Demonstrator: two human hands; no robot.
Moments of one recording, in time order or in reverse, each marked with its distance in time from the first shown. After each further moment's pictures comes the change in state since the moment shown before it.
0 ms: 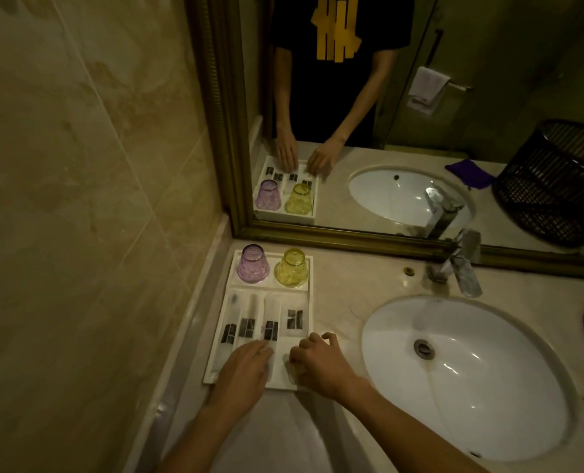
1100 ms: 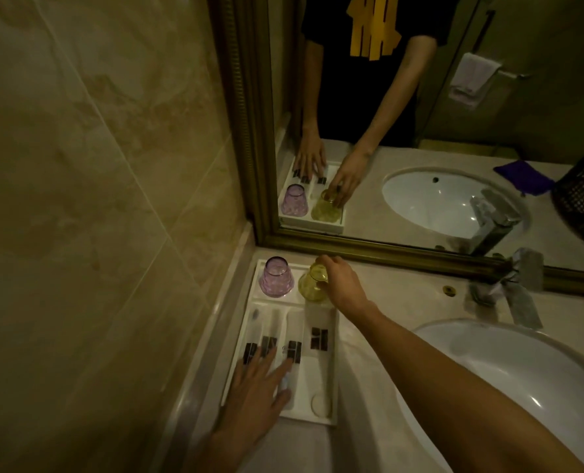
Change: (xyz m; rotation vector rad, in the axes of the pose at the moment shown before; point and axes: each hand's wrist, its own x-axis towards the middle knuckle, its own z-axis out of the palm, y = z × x) left_hand 0.013 -0.003 -0.017 0.116 -0.322 -0.250; right_hand 0.158 0.065 -0.084 0.398 0.249 0.278
